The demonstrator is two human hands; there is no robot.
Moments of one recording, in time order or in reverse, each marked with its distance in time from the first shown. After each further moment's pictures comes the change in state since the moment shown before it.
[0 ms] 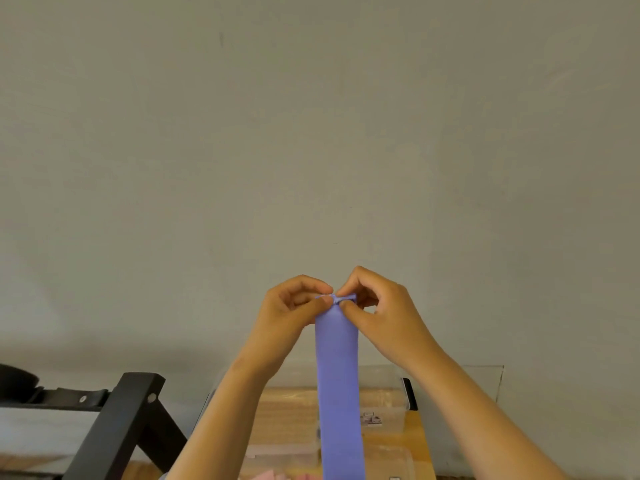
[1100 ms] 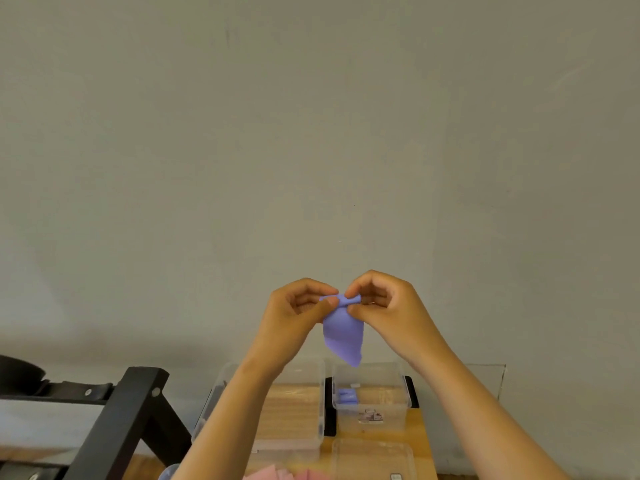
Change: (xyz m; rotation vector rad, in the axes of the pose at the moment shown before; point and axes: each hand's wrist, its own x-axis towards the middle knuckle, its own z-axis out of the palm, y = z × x) left_hand -0.003 -0.008 0.001 0.070 0.049 0.056; right_hand -0.003 0.008 -0.001 0.217 -0.002 0.186
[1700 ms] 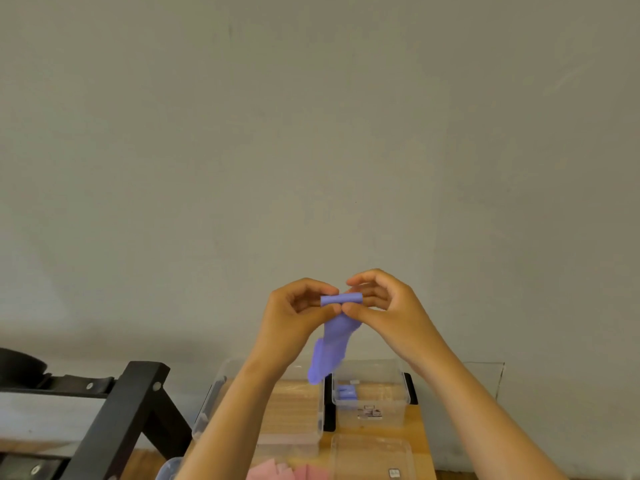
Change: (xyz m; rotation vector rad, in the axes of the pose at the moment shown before) left_hand -0.008 -0.001 0.002 0.006 0.039 0.018; right_hand -0.005 0.006 0.002 0.033 0.000 0.057
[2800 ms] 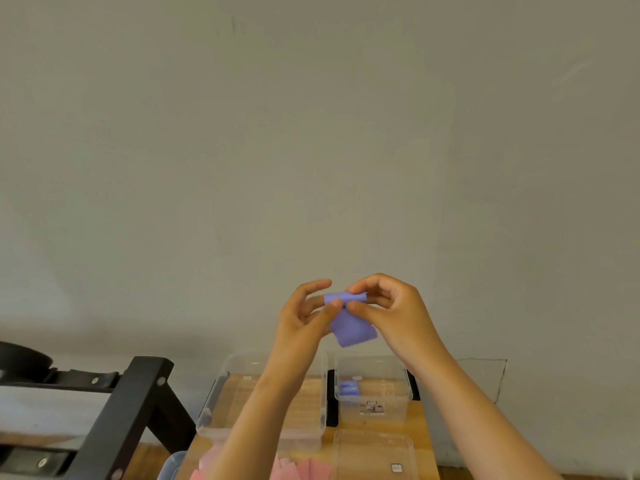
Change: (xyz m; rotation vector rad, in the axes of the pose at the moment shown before) left_hand -0.016 -0.019 0.011 -0.157 0.057 -0.101; right_hand -0.001 0.008 0.010 0.015 0.085 0.006
